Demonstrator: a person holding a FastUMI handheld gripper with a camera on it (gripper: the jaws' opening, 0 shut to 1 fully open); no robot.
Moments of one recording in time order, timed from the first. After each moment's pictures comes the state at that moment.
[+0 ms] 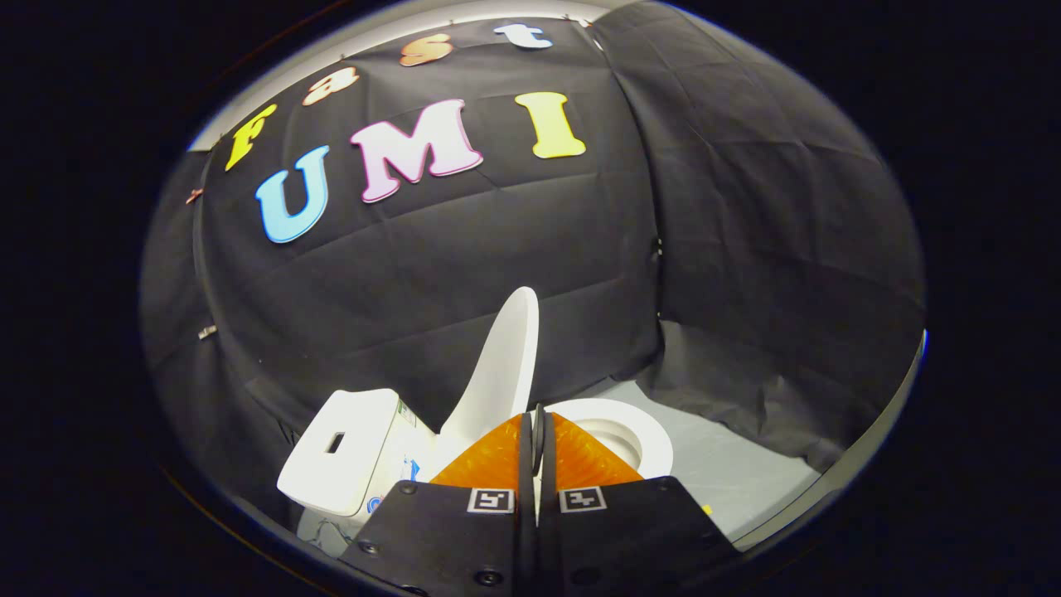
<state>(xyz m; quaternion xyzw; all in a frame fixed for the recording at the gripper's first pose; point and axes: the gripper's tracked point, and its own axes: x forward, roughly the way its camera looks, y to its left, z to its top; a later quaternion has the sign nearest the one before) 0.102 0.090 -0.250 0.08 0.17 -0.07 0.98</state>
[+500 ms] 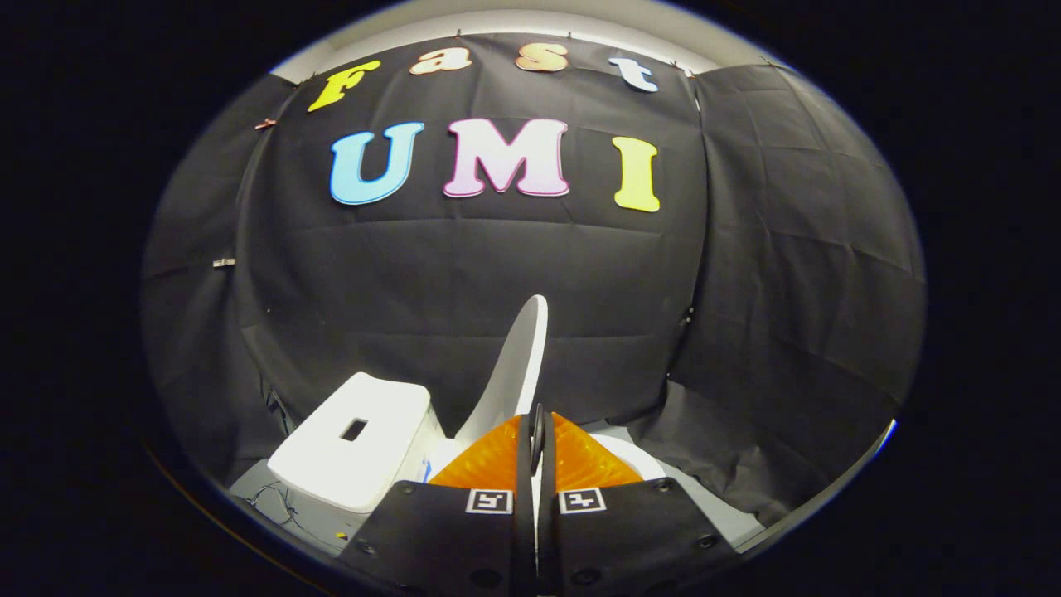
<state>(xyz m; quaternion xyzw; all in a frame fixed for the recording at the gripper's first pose) 0.094 0.197 -0.212 -0.04 0.13 -0.03 0.99</state>
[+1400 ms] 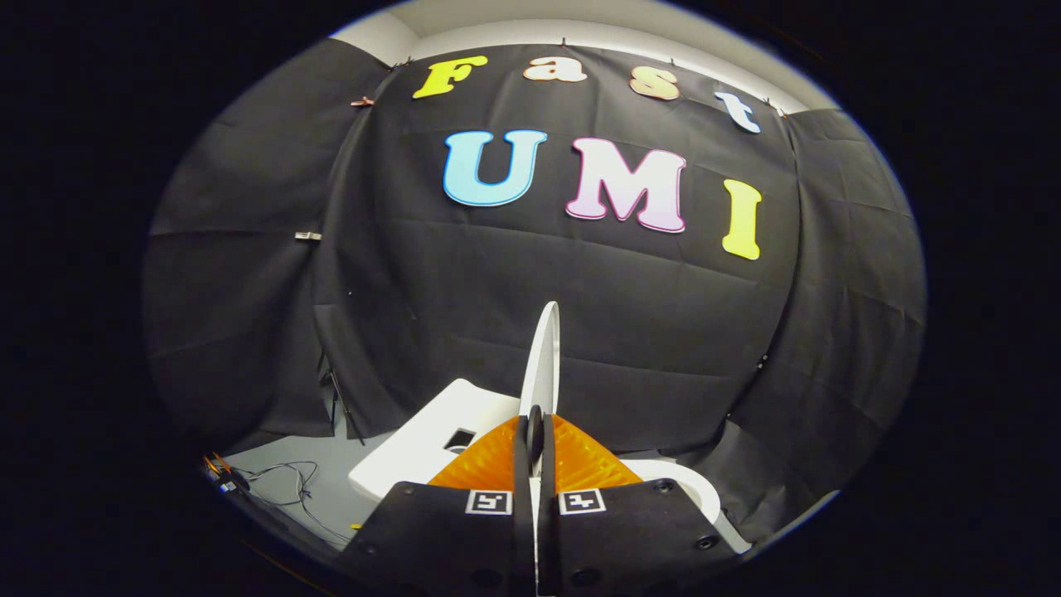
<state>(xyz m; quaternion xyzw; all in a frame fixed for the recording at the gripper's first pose) 0.087 0.359 -0.211 -0.10 0.12 0.09 0.98</state>
